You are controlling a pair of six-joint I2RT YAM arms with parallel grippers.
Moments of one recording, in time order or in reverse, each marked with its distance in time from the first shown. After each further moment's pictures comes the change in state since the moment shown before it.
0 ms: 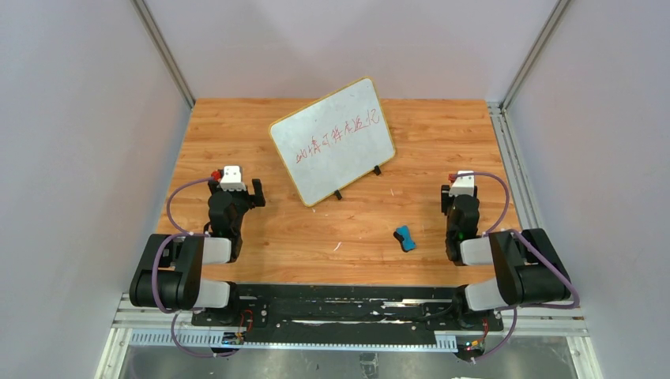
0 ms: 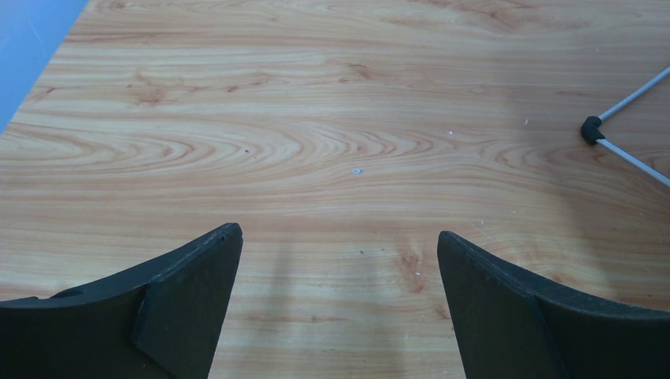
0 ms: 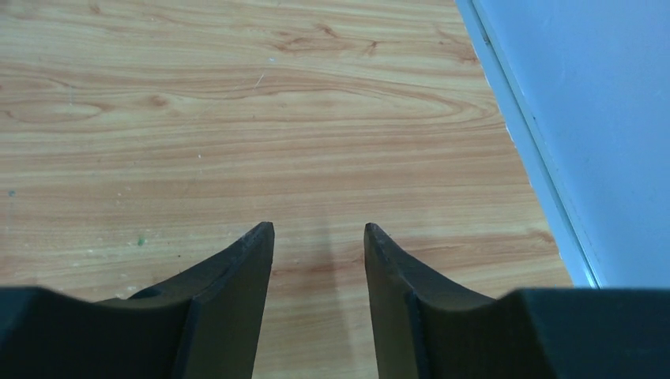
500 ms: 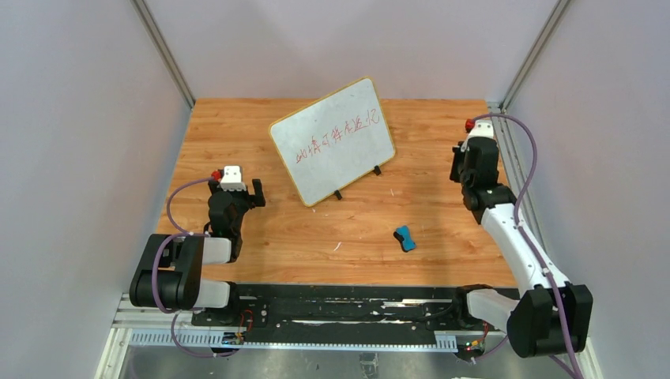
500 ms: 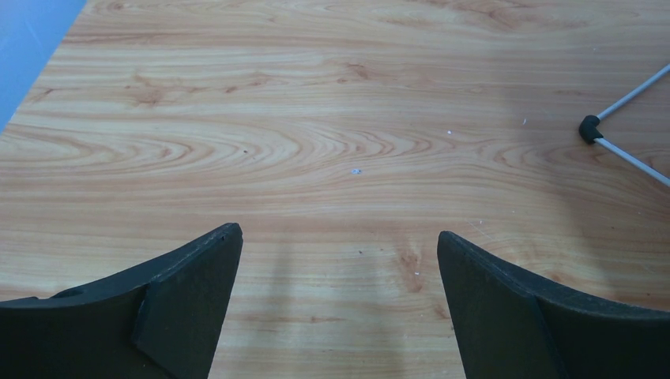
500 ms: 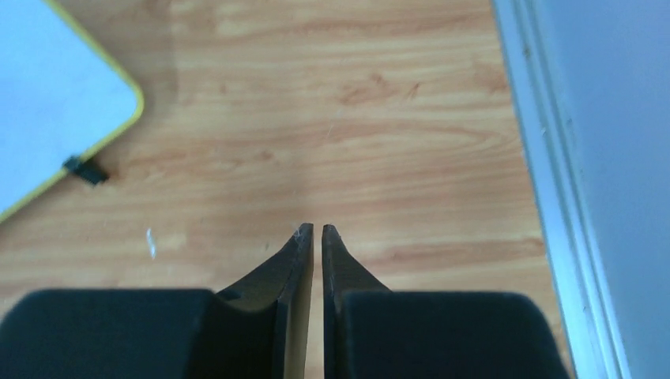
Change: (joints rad) left arm 0.000 0.000 0.000 0.000 0.001 0.001; right arm 0.005 -0.306 0.635 -1.115 -0.080 0.223
